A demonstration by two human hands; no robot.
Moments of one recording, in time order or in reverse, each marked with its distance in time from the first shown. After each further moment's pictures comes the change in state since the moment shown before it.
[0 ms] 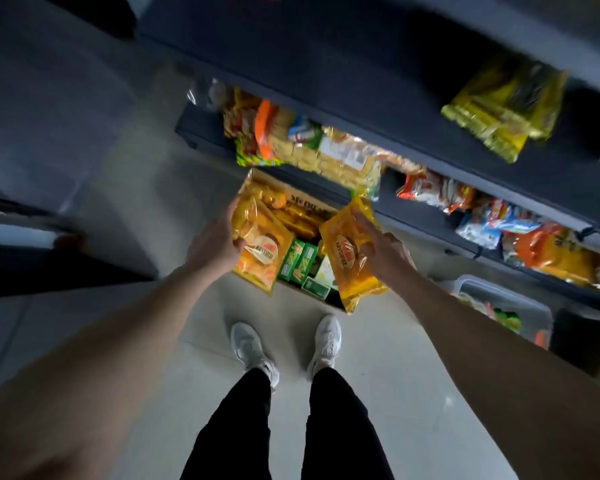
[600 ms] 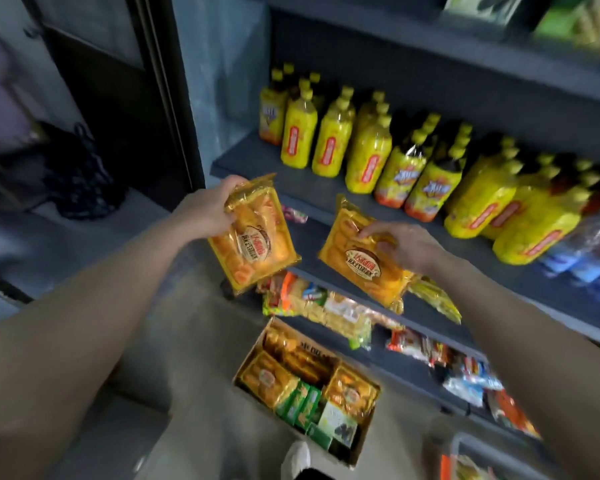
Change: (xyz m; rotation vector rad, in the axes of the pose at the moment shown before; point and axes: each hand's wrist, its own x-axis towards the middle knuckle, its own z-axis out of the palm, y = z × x) left_hand -0.114 0.088 -0.361 0.081 0.377 0.324; right_hand -0.137 -0.194 -0.301 -0.294 0.326 -0.521
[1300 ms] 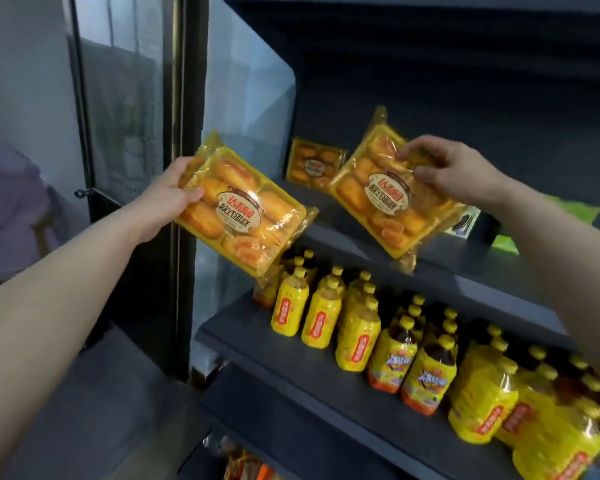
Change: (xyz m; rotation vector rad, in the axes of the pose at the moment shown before) left_hand 0.127 0.031 -0.241 -0.814 0.489 0.186; right_hand 0.099 -0.080 -0.366 0.137 0.569 -0.267
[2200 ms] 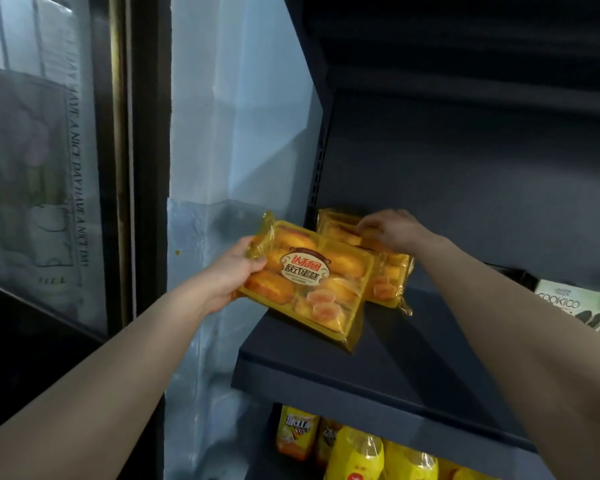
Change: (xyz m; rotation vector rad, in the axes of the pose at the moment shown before) left_hand 0.343 -0.101 0.025 -0.283 -0.399 -0.234; right_hand 0.374 0.051 0.203 -0.490 -0.085 0.160
